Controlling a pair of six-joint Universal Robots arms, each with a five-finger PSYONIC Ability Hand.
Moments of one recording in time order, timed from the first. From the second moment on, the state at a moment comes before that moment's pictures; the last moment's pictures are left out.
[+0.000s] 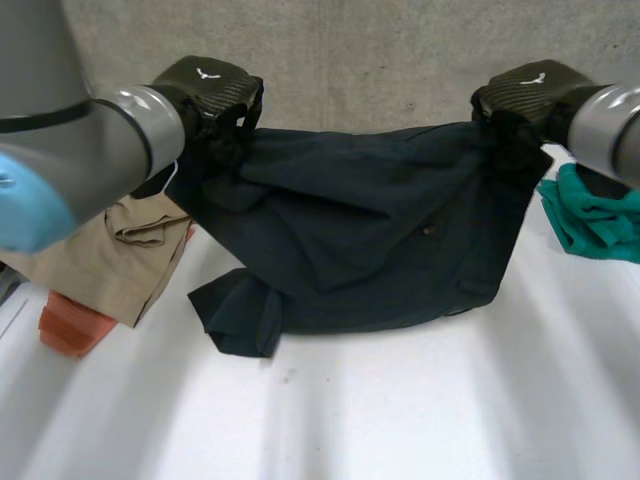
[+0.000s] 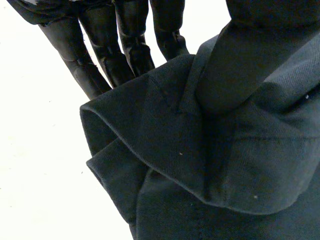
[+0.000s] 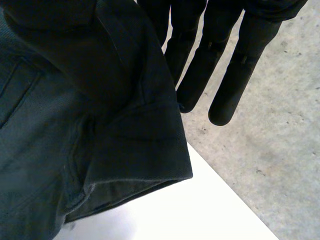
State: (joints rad) left arm 4.23 -2.12 -0.67 2.63 -1.47 3.50; right arm 1.85 -1.12 0.83 0.53 1.31 2.68; left_hand 1.15 1.20 1.19 1.19 0.98; right_hand 1.13 1.17 1.19 1.20 1.01
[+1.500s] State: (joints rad) left arm 4.17 -1.86 -1.56 2.77 -1.47 3.69; right arm 1.82 -1.29 1.64 0.53 1.27 2.36; left_hand 1.16 1.17 1.16 1.17 0.98; right_hand 1.13 1.19 1.19 1.20 1.02
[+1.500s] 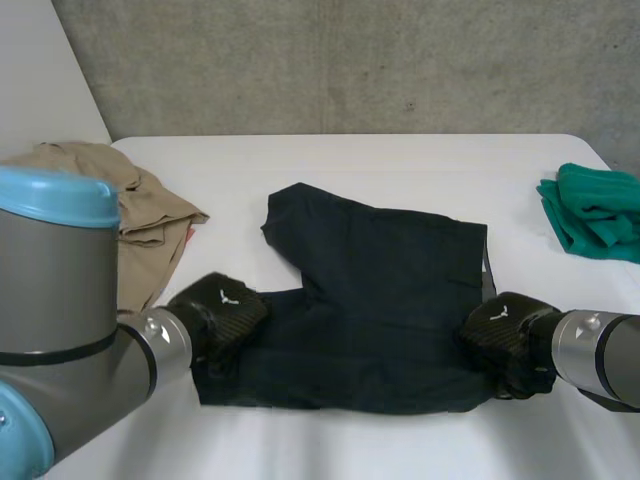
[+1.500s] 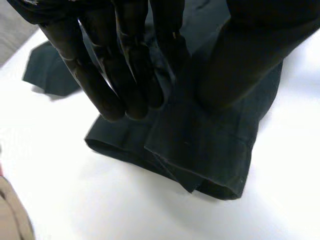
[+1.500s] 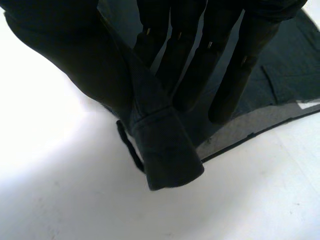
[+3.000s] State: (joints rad) left arm 4.25 -1.82 -1.67 2.77 -1.47 3.59; right arm 1.86 -1.31 1.61 0.42 1.26 2.50; left_hand 1.16 1.20 1.19 1.20 1.00; right_hand 1.13 1.19 1.19 1.20 1.02
